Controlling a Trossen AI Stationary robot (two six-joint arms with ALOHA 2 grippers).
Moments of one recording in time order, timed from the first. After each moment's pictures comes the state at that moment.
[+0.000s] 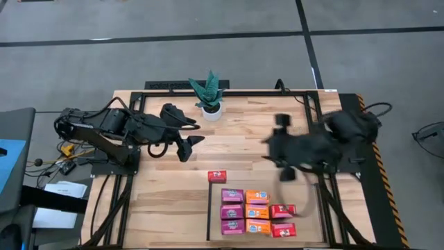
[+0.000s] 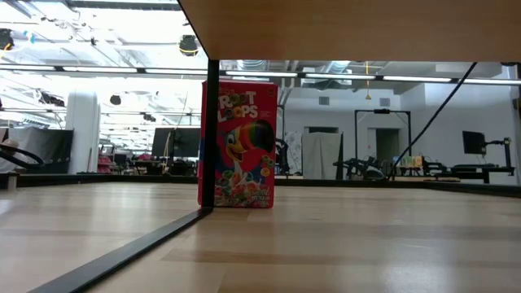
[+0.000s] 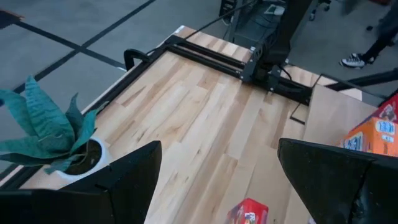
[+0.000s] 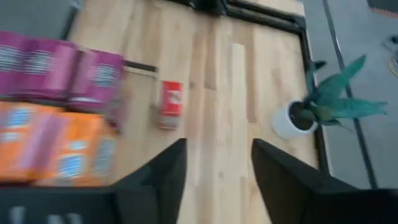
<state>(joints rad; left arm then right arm) -0.26 1.34 1.68 -0.85 -0.59 -0.44 0.46 1.67 2.32 -1.56 0.46 0.17</state>
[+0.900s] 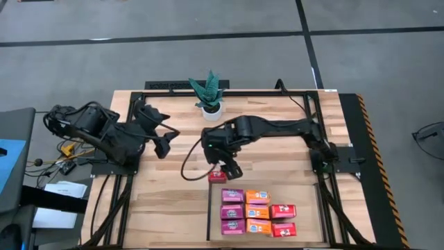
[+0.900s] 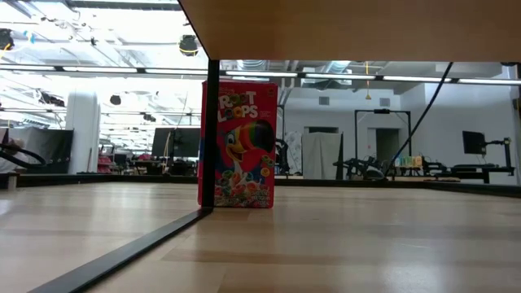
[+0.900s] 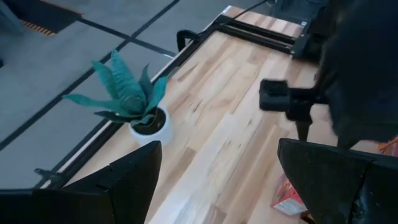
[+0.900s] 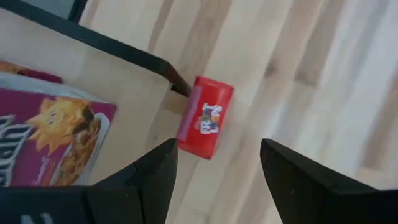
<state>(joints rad) -0.37 1.22 1.68 -1.19 -0.79 -0.57 0.09 2.14 2.31 -1.33 -0.21 -0.23</state>
